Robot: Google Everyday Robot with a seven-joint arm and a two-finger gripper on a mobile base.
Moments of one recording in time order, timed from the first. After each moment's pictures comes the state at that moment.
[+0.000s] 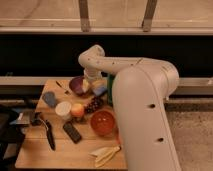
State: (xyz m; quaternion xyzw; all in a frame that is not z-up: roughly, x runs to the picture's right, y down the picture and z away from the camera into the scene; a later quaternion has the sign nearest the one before) arm -0.056 -0.033 0.898 -0.23 0.07 0.42 0.88
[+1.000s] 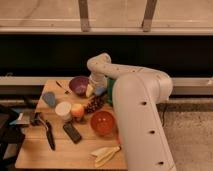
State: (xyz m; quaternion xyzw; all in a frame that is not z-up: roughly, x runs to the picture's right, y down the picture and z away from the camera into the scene) arm -0.041 0.004 0.962 -0.29 0.07 0.44 0.85
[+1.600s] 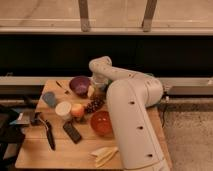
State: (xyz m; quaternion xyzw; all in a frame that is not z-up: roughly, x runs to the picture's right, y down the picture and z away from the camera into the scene) arm -0.039 0.015 0.995 -0.31 0.07 0.44 0.84
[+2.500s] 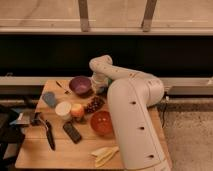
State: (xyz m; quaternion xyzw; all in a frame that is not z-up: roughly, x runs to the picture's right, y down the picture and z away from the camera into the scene) arm -0.038 0.012 0.989 -0.31 0.07 0.44 0.84
